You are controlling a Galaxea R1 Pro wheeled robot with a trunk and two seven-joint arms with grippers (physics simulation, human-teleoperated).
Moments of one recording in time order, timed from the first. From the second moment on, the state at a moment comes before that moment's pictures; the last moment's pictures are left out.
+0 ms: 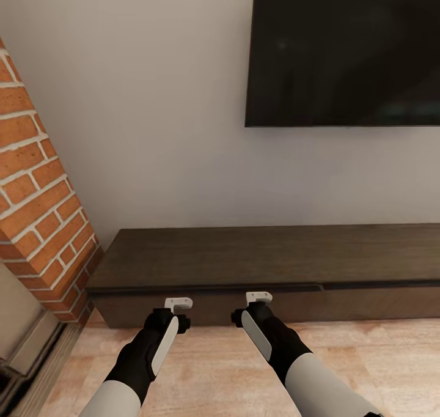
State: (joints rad) left arm -0.53 -0.17 -0.10 -0.90 0.16 0.76 0.39; right arm -0.67 0.17 0.40 -0.67 -0.47 0.61 -0.49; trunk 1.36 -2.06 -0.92
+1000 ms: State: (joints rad) left arm -0.65 -0.16 0.03 -0.66 0.16 0.71 0.39; right arm -0.67 0.17 0.40 -0.67 -0.47 0.62 -0.48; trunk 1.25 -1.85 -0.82
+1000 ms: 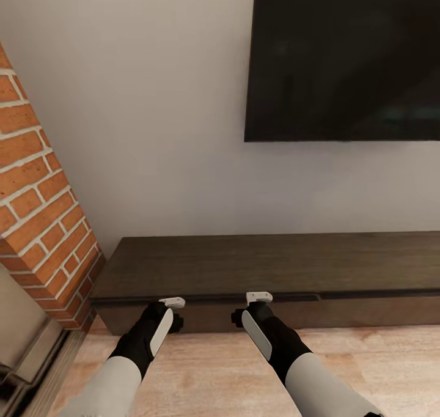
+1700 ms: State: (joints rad) left arm -0.66 -0.13 0.03 -0.63 0.16 0.70 0.39; right arm -0.67 0.17 0.40 -0.67 -0.47 0.62 -0.48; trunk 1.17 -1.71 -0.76
